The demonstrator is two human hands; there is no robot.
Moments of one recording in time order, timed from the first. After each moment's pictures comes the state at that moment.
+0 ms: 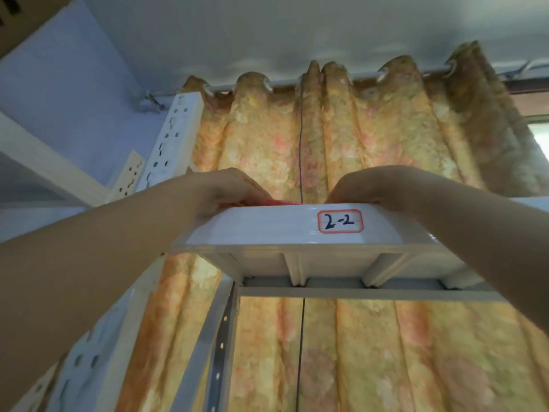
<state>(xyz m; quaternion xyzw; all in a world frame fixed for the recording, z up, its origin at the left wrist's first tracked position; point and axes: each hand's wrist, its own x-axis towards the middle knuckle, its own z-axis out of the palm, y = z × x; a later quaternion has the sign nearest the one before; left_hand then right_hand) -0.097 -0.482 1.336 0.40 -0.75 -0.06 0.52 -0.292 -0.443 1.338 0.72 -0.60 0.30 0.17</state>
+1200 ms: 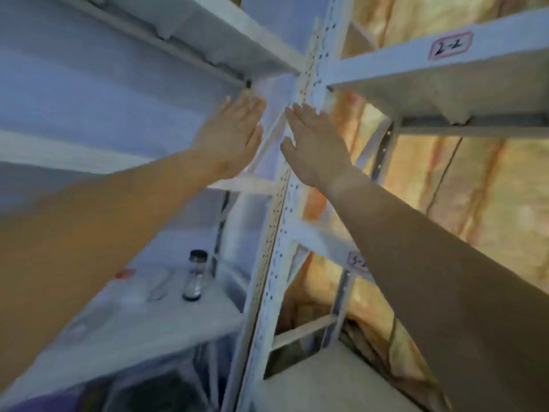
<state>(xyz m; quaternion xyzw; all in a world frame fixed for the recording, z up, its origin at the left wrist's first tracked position) -0.060 -0.249 1.077 0.72 -0.50 0.41 0.25 -0.200 -0.338 1.099 0.89 -0.18 0.35 0.25</state>
